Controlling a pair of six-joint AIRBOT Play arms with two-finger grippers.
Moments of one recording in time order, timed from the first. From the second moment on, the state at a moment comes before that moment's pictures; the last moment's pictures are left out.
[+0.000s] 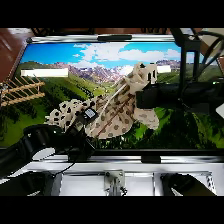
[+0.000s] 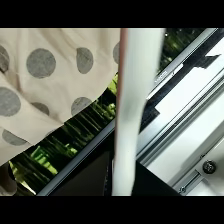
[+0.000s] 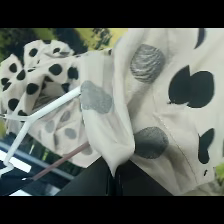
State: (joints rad) left arm -0.93 -0.90 0.90 1.51 -1.11 -1.69; right arm 0.58 -0.94 1.47 -1.47 1.33 1.85
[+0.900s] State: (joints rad) left arm -0.83 -0.91 0.91 1.37 -1.00 -1.64; right arm 0.58 -1.02 1.36 -1.13 1.60 1.80
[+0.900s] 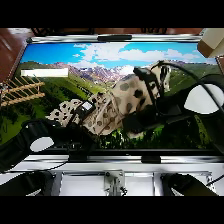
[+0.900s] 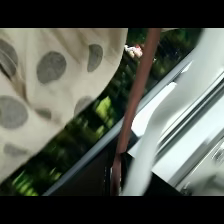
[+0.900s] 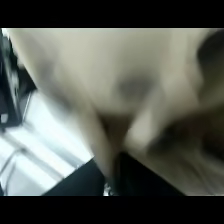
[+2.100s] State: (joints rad) left arm -0.80 -0.91 0.92 1.38 -1.23 -1.37; right arm 0.21 -1.13 1.80 -1.66 1.75 1.49
